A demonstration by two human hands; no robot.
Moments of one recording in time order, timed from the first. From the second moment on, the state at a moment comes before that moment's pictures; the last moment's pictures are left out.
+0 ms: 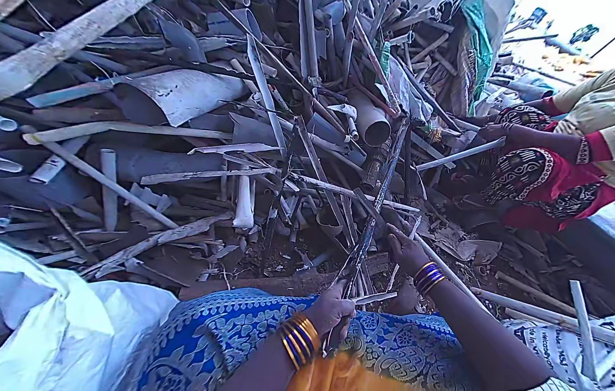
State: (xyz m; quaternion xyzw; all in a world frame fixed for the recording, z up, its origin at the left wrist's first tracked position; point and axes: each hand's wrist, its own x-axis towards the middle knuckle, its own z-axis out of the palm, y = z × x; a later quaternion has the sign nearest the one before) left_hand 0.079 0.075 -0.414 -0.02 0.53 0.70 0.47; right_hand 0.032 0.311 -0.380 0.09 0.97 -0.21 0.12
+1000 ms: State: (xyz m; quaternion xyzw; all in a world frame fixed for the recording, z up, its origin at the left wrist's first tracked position) left_hand 0.071 0.076 -0.420 0.03 0.73 0.52 0.44; right_hand 0.064 0.256 -0.392 0.10 0.95 -0.22 0.19
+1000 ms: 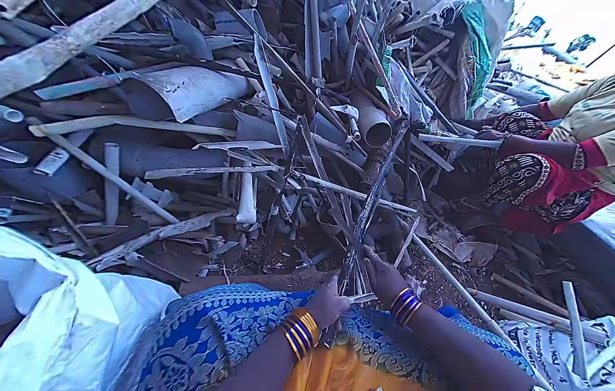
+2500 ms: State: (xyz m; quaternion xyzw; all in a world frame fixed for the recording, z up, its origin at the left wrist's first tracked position) left_hand 0.069 0.082 -0.406 0.06 0.84 0.34 0.43; right_hand 0.074 0.248 -0.395 0.08 0.95 -0.18 0.24
